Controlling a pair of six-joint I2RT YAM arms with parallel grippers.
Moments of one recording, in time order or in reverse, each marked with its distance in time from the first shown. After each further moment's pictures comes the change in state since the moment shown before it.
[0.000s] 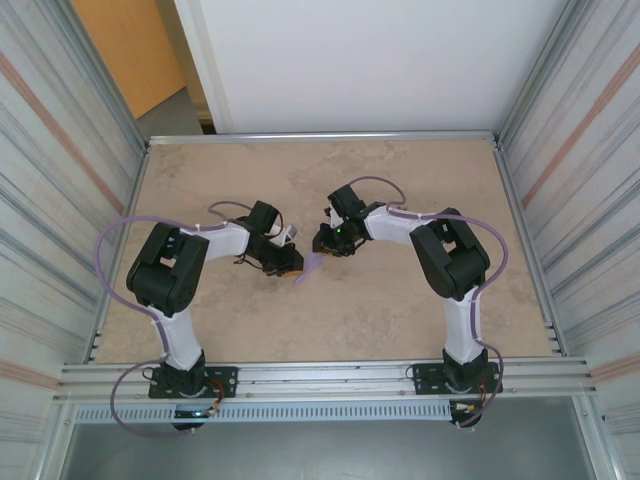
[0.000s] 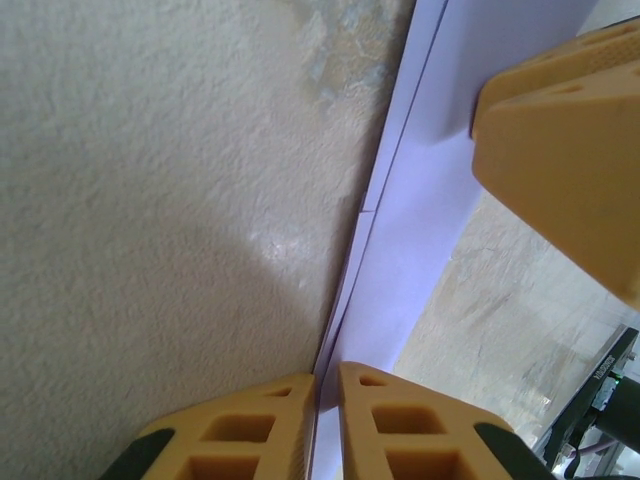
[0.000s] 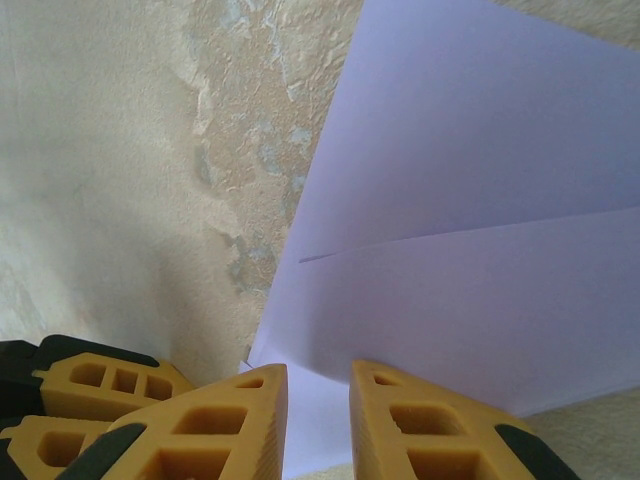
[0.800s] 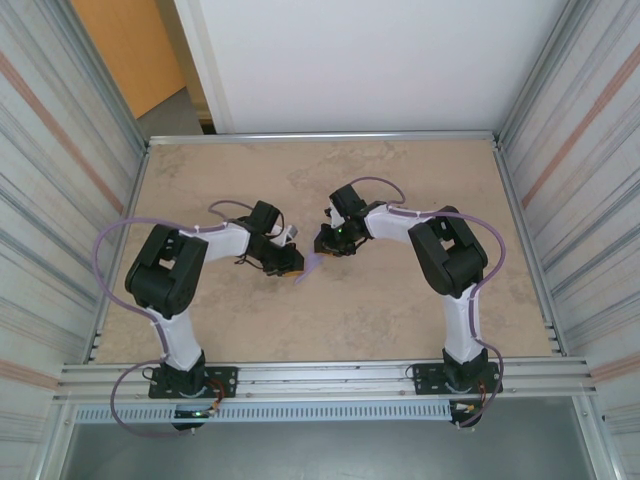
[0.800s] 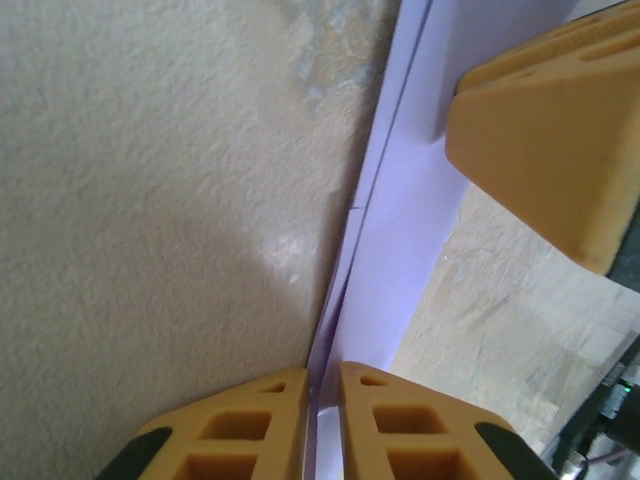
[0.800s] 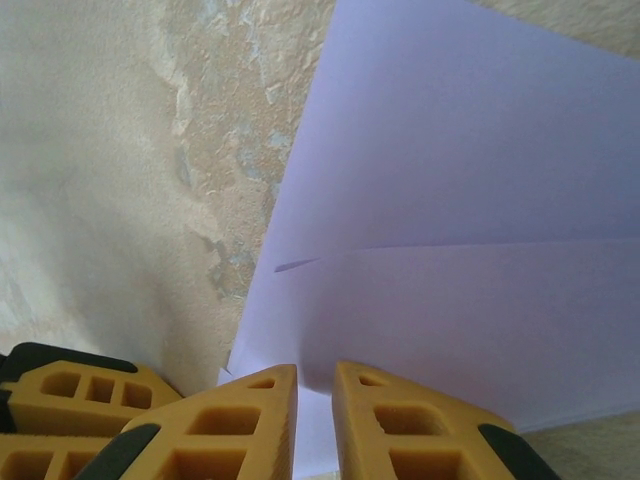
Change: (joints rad) left arm -0.016 -0.036 0.000 -0.007 -0.045 -0.009; right arm -0.015 0.031 0.013 -0.016 -0.028 -0.043
